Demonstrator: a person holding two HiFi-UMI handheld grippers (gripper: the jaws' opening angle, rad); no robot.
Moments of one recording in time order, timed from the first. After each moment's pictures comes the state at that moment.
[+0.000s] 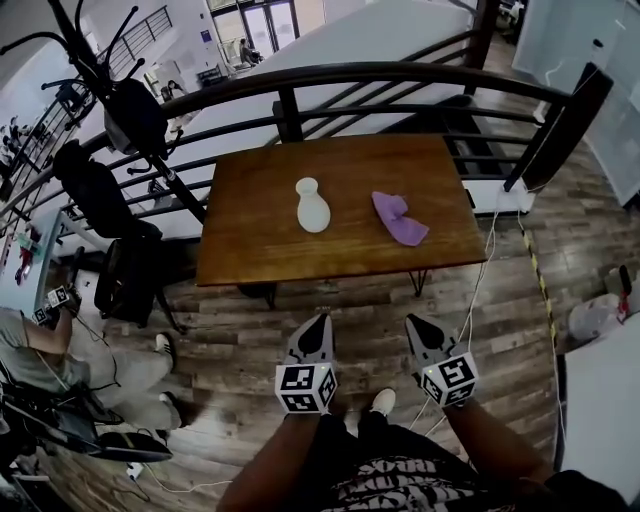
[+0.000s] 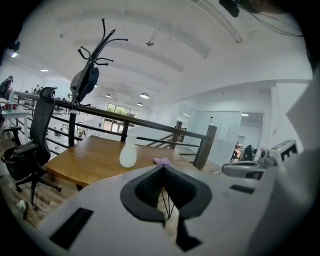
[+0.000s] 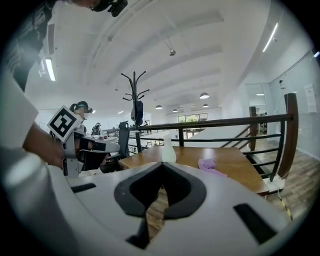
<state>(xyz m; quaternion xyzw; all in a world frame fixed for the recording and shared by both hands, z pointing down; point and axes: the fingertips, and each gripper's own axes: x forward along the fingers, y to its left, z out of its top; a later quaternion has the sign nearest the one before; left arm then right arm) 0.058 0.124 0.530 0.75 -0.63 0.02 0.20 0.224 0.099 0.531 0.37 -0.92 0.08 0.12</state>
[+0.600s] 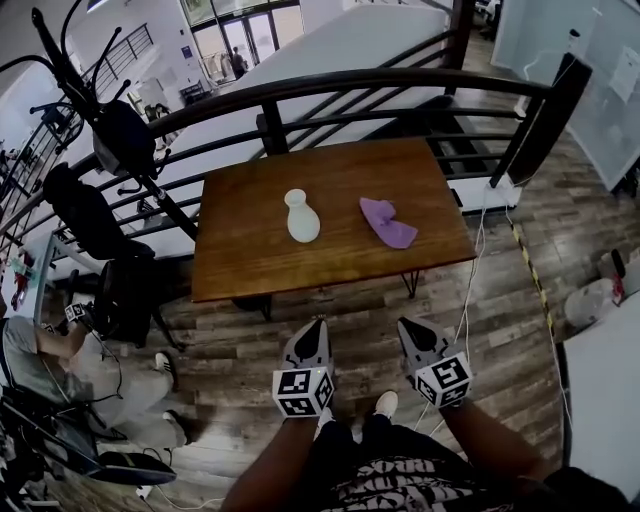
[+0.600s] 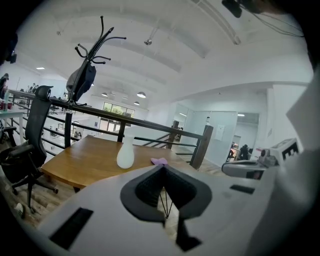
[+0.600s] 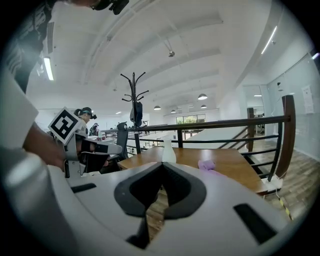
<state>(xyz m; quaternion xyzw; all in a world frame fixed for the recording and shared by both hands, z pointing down) 0.056 0.129 0.525 0.76 -0.61 0.02 0.20 0.216 0.113 0.523 0.38 -0.91 0.08 0.11</state>
